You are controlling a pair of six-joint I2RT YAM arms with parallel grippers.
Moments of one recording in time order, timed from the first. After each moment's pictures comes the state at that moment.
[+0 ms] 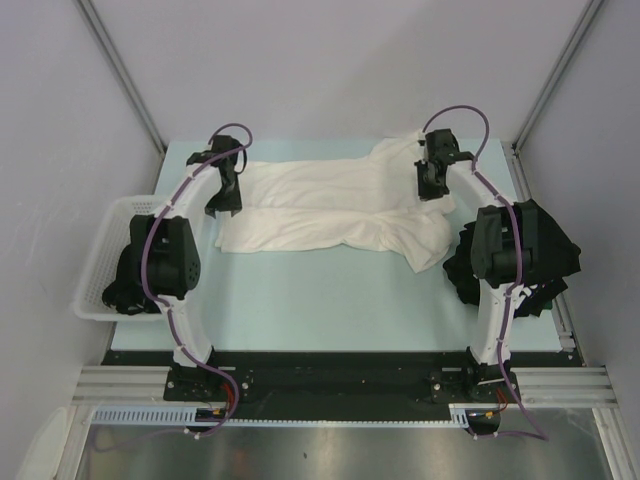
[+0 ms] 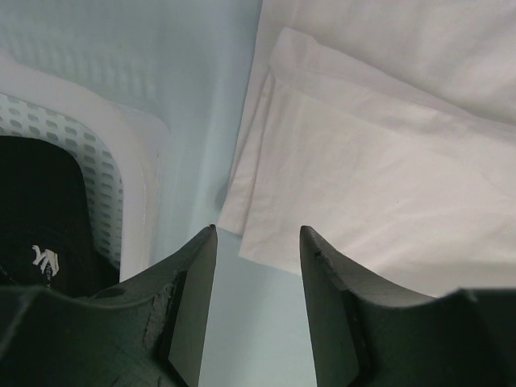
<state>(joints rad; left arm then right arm) -0.11 1.96 1.66 -0.89 -0.33 -0.27 0.15 2.09 1.73 -0.62 0.05 0.07</state>
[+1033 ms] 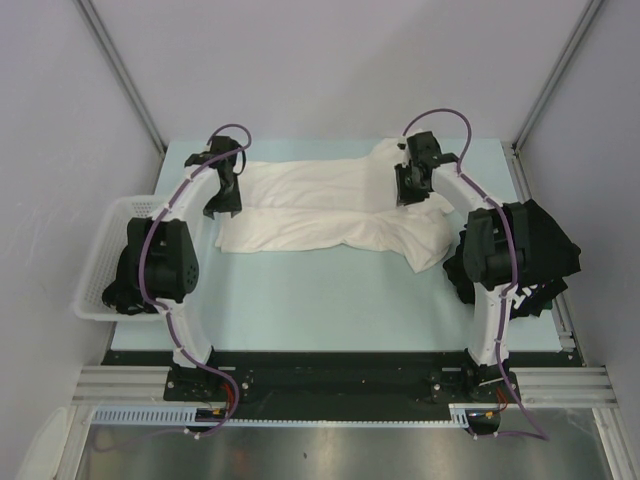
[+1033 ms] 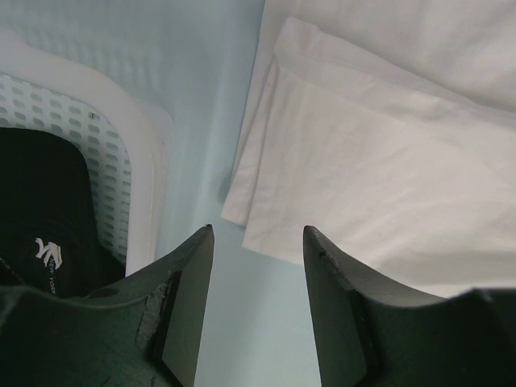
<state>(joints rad) -0.12 1.93 1.63 -0.89 -0.33 -0.27 0.24 2.09 1.73 -0.63 -0.07 0.13</state>
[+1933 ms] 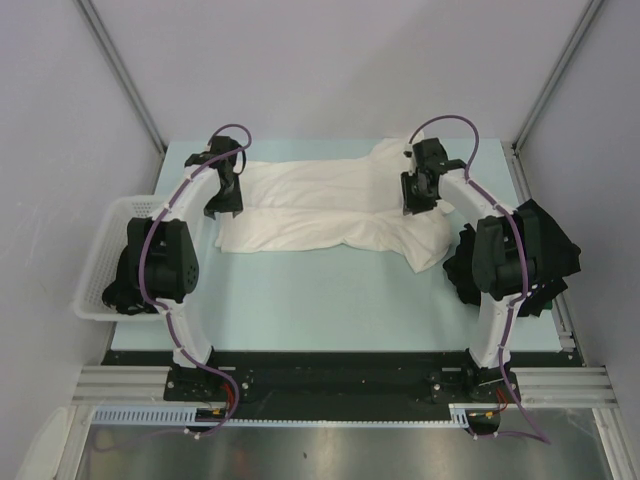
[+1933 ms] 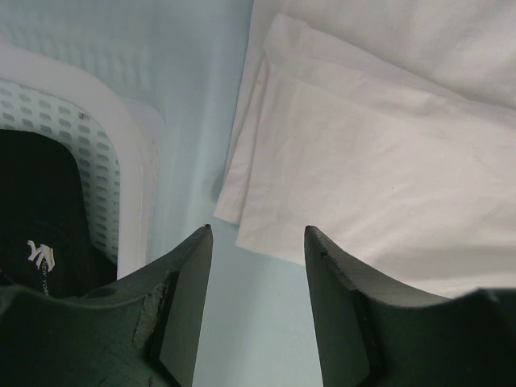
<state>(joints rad) -0.12 1.93 1.63 -0.89 -0.31 -0.27 0.23 1.97 1.60 -0.66 -0.04 0.12</state>
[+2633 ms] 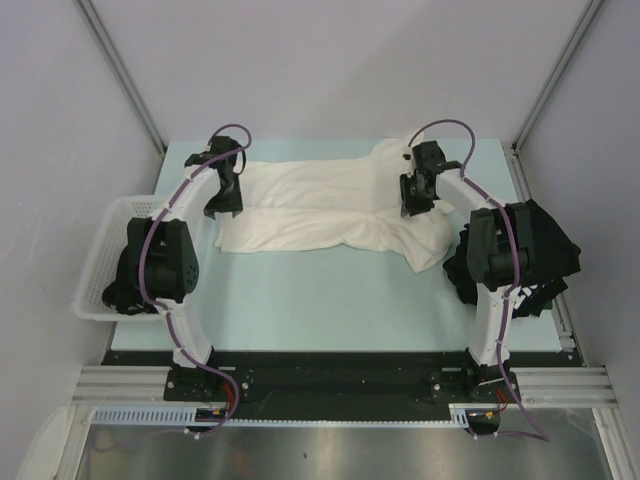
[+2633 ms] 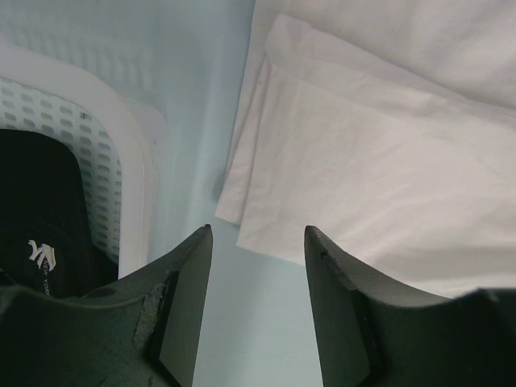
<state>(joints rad) -0.12 1.93 1.63 -0.89 -0.31 -0.27 0.21 2.07 1.62 -0.62 -0.08 0.12</state>
